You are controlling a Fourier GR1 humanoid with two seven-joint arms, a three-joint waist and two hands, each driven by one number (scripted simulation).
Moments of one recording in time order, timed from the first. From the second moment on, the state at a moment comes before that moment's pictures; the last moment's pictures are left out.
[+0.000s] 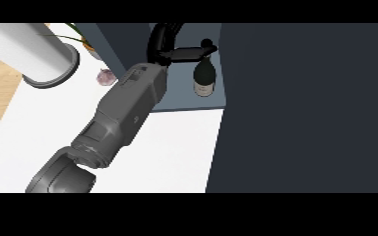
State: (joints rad) left arm -1.19 0.00 -0.07 -0.20 0.50 0.13 -0.62; right arm 0.41 -0.56 0.54 -2.51 -0.04 -0.36 -0.01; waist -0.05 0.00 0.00
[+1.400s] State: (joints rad) left arm -0.57 0.01 -0.40 -0.95 0.62 0.13 -0.47; right arm 0.47 -0.57 0.50 -2.52 -0.04 -0.39 -0.01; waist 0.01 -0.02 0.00
